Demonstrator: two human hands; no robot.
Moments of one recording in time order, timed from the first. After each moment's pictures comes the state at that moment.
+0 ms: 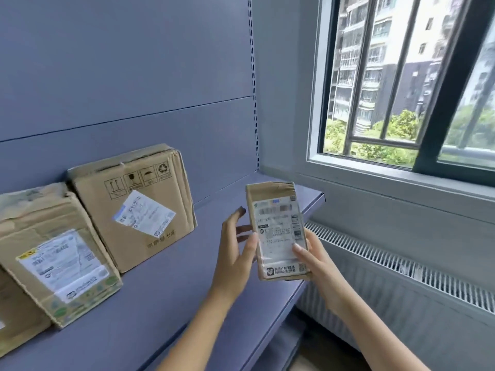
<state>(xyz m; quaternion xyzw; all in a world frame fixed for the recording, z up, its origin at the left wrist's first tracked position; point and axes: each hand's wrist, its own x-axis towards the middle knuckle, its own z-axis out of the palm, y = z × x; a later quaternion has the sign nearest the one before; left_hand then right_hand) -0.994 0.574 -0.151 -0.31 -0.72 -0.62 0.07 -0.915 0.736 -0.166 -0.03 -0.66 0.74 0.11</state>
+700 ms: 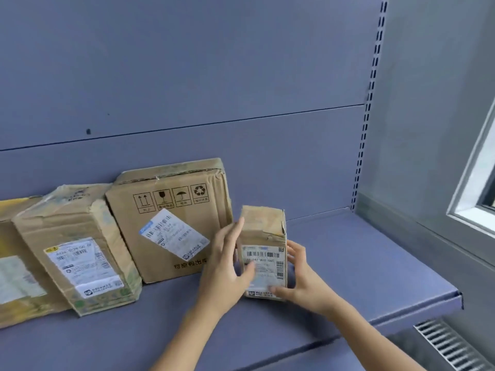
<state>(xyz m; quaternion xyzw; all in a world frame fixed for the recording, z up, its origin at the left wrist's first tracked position) -1.122 0.577 -0.158 -0.12 -0.88 -0.35 0.30 -1.179 0.769 -0.206 0.27 -0.80 0.53 -0.08</state>
